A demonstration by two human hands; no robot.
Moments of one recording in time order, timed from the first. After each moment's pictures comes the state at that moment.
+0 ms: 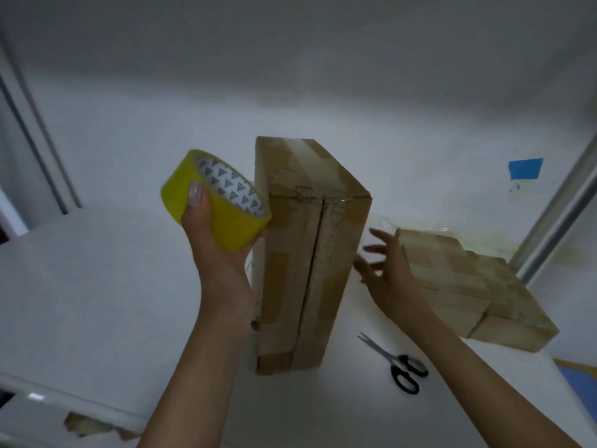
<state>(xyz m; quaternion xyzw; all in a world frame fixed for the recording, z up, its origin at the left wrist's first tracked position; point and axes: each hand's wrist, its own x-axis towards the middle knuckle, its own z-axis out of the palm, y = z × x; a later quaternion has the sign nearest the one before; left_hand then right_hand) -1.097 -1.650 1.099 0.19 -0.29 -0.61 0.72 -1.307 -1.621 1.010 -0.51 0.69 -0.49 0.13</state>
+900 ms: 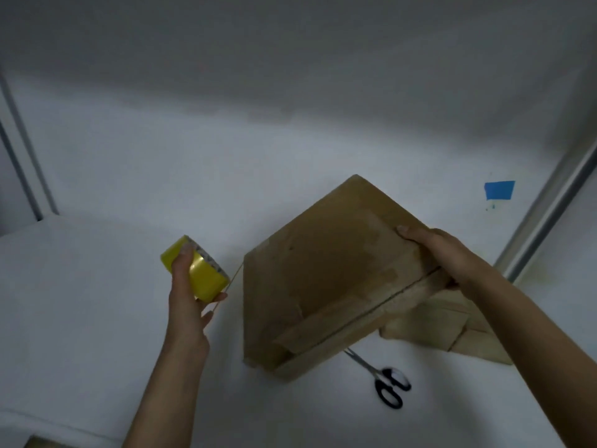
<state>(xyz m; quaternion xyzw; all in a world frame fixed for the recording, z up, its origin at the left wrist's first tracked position) -1.070 -1.719 1.004 0.41 -0.31 -0.64 0.57 -1.371 -1.597 1.104 -0.33 0.82 -0.41 0.24</state>
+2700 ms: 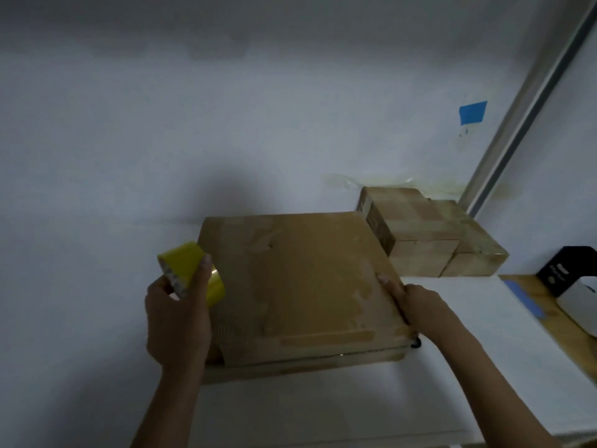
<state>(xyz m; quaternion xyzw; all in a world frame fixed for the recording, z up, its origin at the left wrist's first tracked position) -1.049 -1.745 0.944 0.58 -0.53 -0.41 0.47 -1.318 -1.569 0.935 -0.27 0.94 -0.16 0.17</state>
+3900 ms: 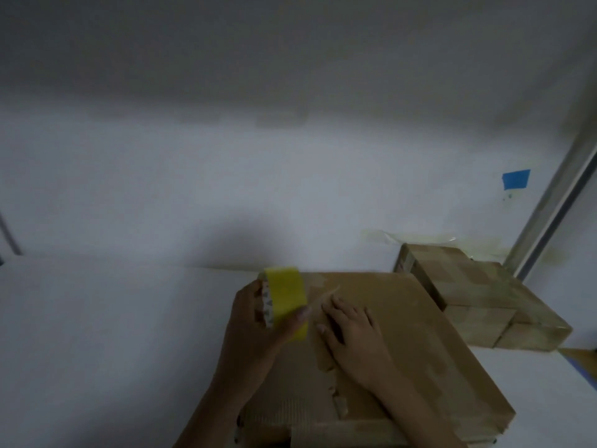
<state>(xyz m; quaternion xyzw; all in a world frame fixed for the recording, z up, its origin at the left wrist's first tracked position) -1.045 -1.788 0.966 0.31 -0.69 -0.47 0.45 -1.222 -1.707 0.929 -0.54 0.82 -0.19 0.02</state>
